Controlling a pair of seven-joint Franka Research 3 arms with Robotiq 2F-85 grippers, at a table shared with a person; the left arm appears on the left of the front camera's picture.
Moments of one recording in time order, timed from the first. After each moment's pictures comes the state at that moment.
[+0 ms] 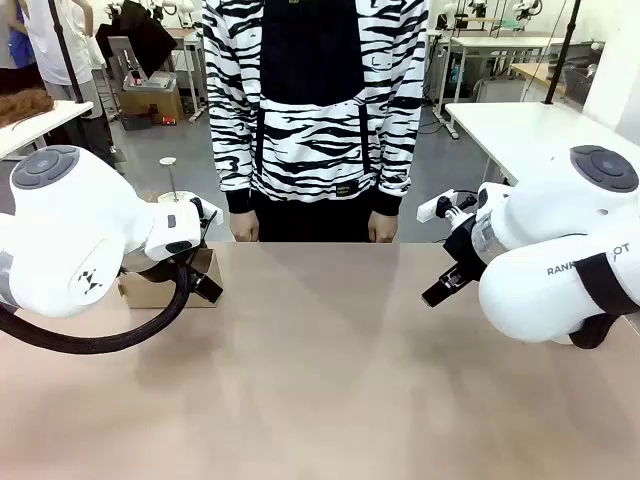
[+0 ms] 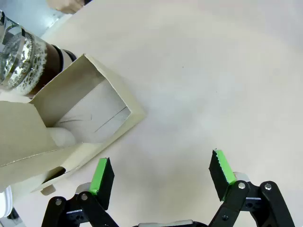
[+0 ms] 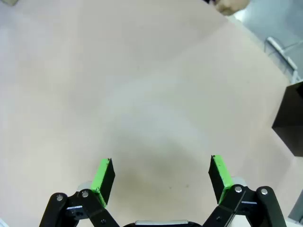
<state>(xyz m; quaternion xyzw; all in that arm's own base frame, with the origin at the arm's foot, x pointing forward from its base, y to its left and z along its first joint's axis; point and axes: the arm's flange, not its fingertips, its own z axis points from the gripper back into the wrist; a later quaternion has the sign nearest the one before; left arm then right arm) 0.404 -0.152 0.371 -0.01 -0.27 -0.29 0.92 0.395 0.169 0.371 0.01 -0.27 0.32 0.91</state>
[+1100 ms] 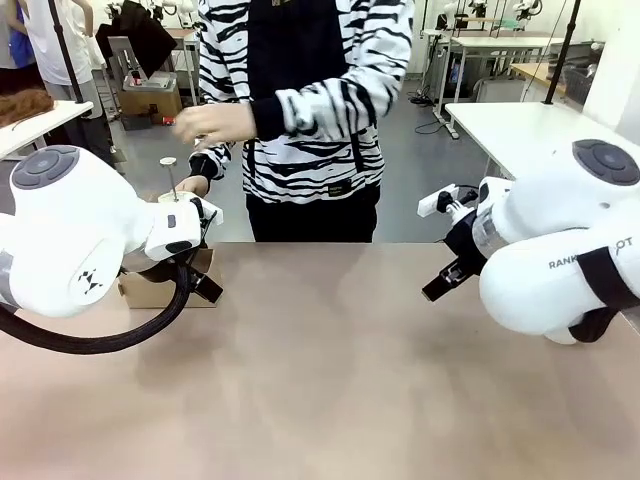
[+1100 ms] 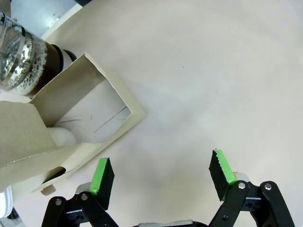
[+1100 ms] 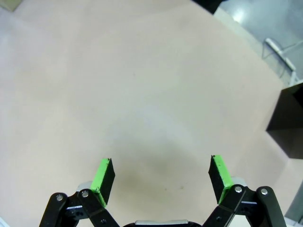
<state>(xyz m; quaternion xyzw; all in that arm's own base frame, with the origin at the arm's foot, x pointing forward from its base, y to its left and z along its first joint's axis) 0.404 -0.152 0.371 -0.01 -0.27 -0.29 0.92 0.402 0.168 0.387 0.01 -0.28 0.31 0.91</state>
